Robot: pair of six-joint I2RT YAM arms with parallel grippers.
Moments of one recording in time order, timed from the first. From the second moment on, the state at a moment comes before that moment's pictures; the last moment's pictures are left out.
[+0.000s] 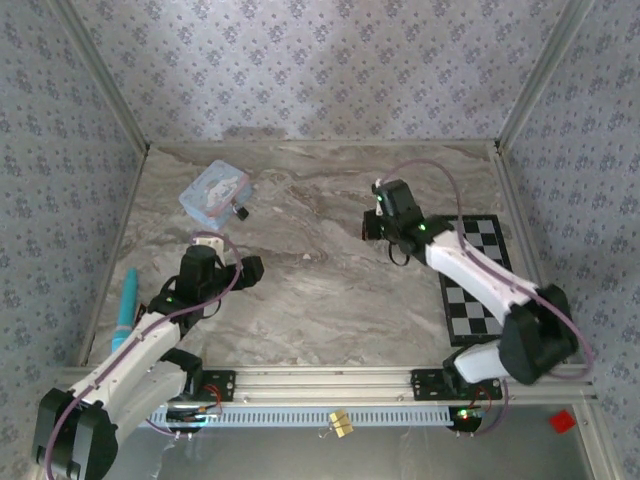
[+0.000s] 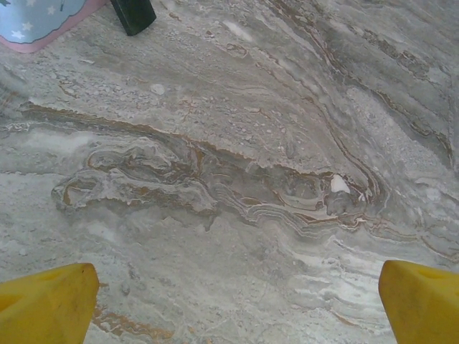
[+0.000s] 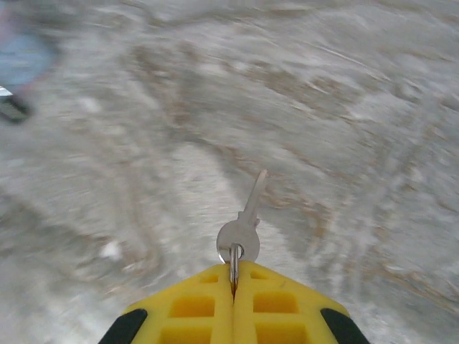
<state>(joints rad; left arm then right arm) -0.39 0.82 0.41 -0.21 0.05 -0.50 0.54 1.33 0.99 -0.37 0.04 0.34</state>
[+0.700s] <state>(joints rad) -0.63 0.78 0.47 -0.09 0.23 -0.73 0.85 0.87 0.41 0.23 -0.19 0.07</state>
